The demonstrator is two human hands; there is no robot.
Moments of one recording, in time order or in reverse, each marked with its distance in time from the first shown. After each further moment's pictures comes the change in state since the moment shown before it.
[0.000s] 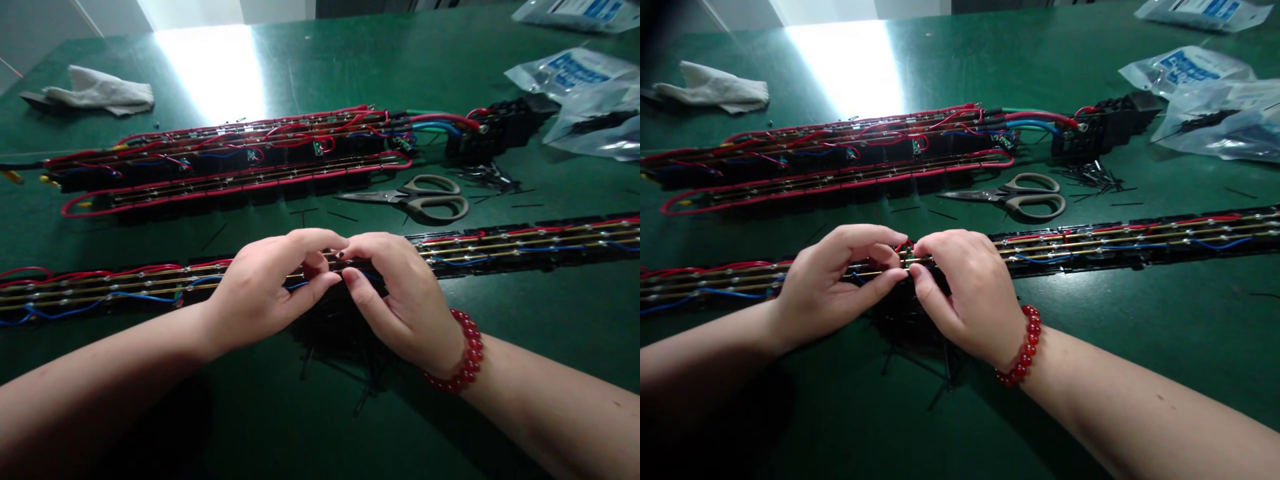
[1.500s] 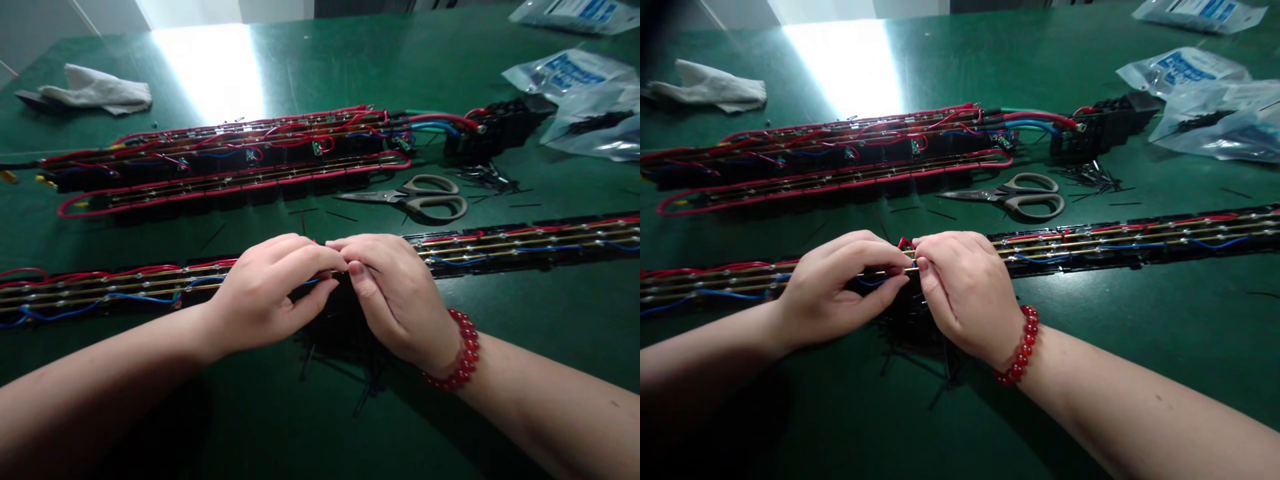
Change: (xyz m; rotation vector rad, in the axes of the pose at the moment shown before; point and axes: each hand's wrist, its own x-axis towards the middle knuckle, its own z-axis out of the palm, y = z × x) left_hand 0.005 0.001 -0.001 0.079 -0.042 0.166; right_hand -0.001 0.004 0.003 -0.010 -0.009 -0.052
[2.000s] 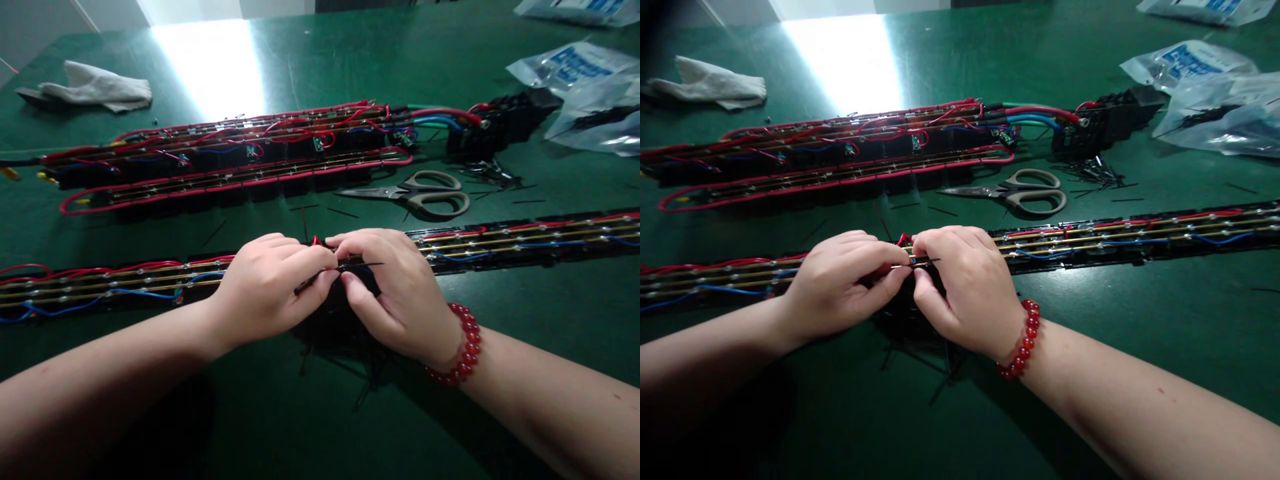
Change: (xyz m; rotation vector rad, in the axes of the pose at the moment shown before) left_hand -0.003 -0.002 0.005 0.223 -0.045 -0.024; right_hand 0.002 -0.003 0.000 -0.029 -0.045 0.017
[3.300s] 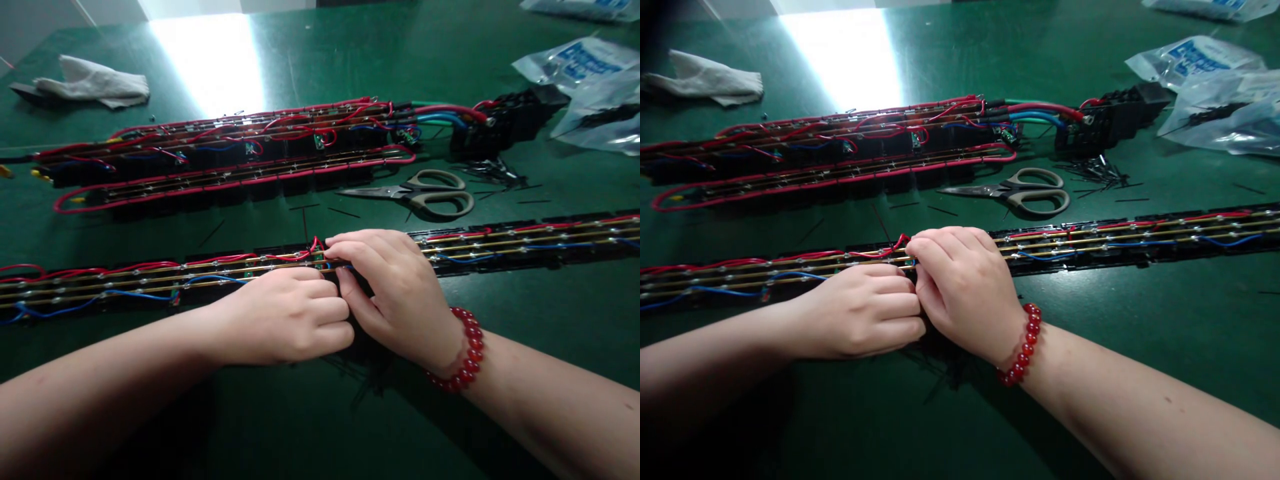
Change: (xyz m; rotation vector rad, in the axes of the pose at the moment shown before) left_hand -0.005 -0.001 0.004 0.069 -0.337 0.509; right_hand 0.001 0.000 0.003 -0.107 -0.024 -0.027
